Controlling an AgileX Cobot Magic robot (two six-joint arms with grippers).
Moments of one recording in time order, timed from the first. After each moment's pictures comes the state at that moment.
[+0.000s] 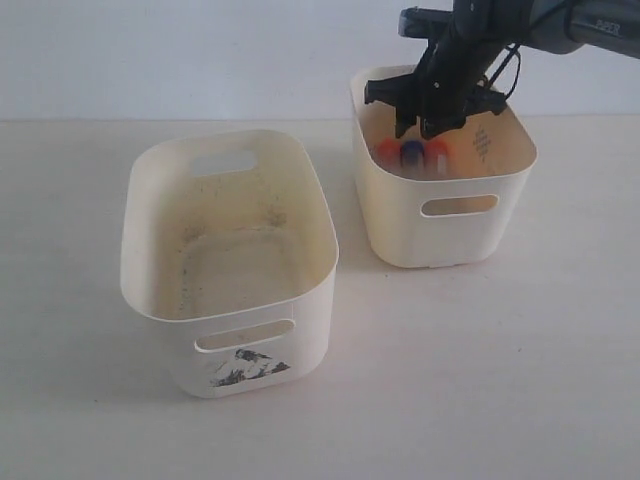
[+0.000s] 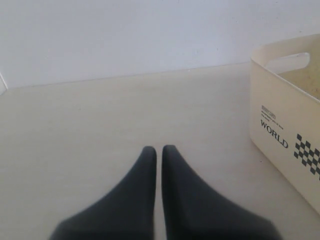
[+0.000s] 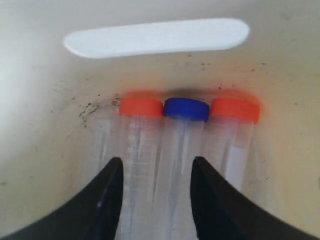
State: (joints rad) left arm -0.02 0.01 0.00 0.13 0.27 -0.02; right arm 0.18 2.34 -2.02 0.05 0.80 0.22
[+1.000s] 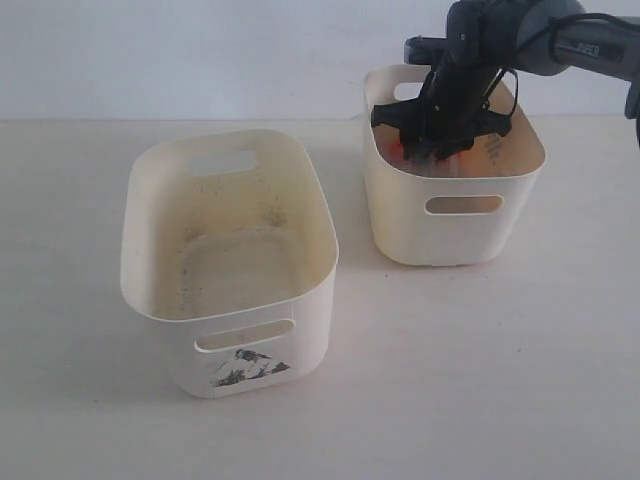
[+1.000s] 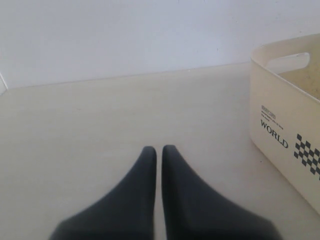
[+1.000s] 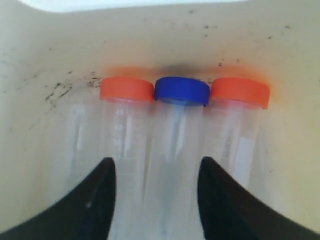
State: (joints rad) left arm -0.02 0.01 0.00 0.13 0.27 -0.02; right arm 0.18 2.39 -2.02 -0.04 0.82 0.33
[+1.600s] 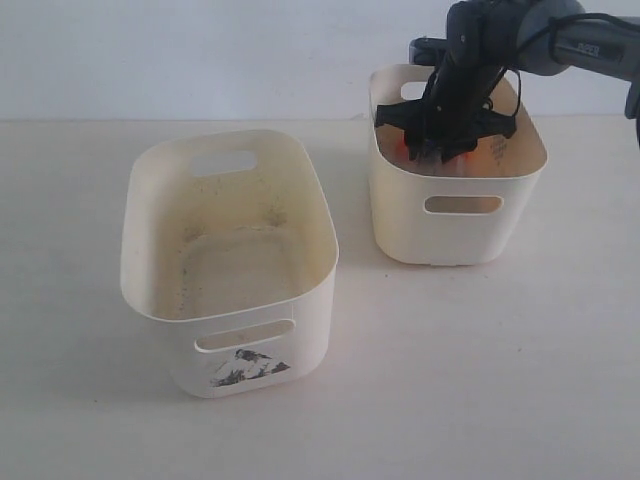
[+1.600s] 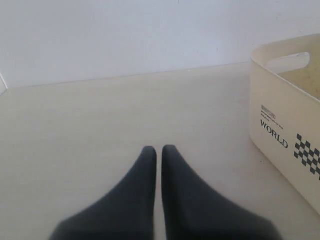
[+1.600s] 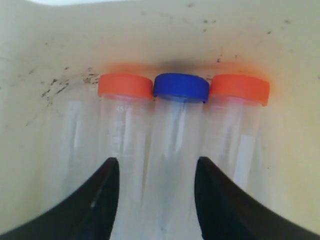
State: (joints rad) left arm -0.02 0.01 0.00 0.13 0.27 -0.02; right arm 0.18 2.39 -2.02 -0.08 0.83 0.39
